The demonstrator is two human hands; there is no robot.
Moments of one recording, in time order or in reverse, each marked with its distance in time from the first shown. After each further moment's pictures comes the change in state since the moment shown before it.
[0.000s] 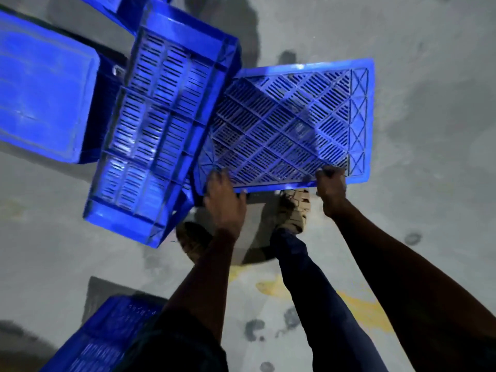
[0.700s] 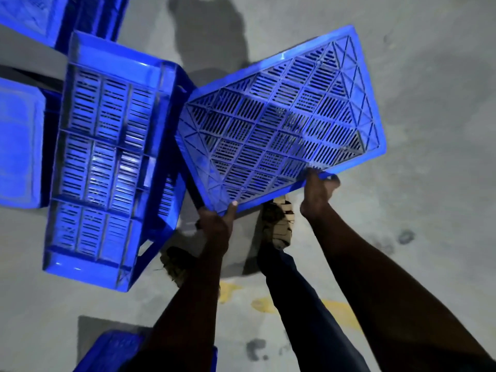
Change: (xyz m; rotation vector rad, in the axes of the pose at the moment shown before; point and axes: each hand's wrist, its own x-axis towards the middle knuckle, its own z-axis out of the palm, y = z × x) left_hand 0.025 0.045 0.053 -0.796 -0.114 -0.421; right_hand 0.026 -0.035 -0.013 0.705 0.262 0.346
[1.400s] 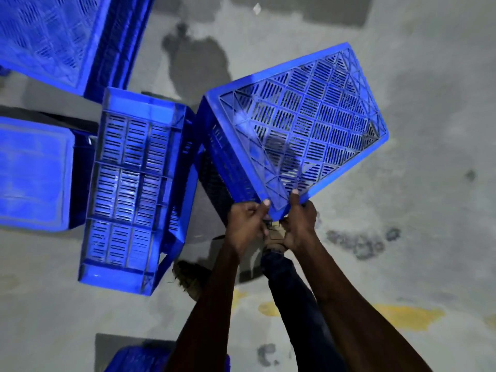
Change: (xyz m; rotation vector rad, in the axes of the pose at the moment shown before) left_hand -0.117 0.124 -0.042 -0.160 -0.511 0.198; right_hand -0.119 -0.014 -0.039 -0.045 -0.156 0.014
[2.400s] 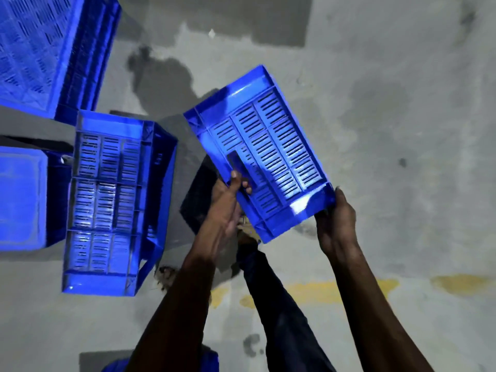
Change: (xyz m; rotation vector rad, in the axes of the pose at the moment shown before) left_hand -0.049 0.081 0.038 -0.685 -0.164 0.075; right_hand -0.080 -0.109 -0.149 0.371 -0.050 -0.134
